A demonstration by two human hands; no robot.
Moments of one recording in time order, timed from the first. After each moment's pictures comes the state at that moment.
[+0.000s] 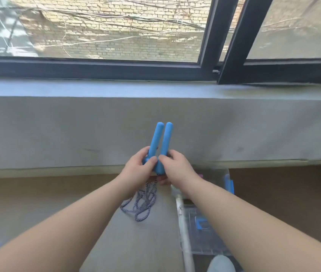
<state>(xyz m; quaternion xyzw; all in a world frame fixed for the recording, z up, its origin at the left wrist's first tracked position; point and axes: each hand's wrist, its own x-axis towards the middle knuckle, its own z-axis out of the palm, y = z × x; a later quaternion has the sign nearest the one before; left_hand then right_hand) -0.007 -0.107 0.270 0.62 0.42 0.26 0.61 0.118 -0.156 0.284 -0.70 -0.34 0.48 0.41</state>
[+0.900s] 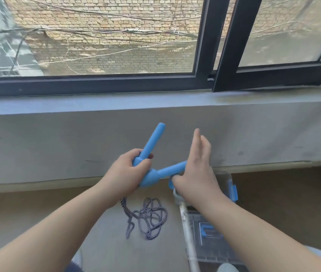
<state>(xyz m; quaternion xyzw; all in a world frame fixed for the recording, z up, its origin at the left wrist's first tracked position) -0.027 -0.121 0.341 0.67 0.48 0.23 0.51 0.134 -0.208 0.328 -0.77 -0.51 0.18 0.33</state>
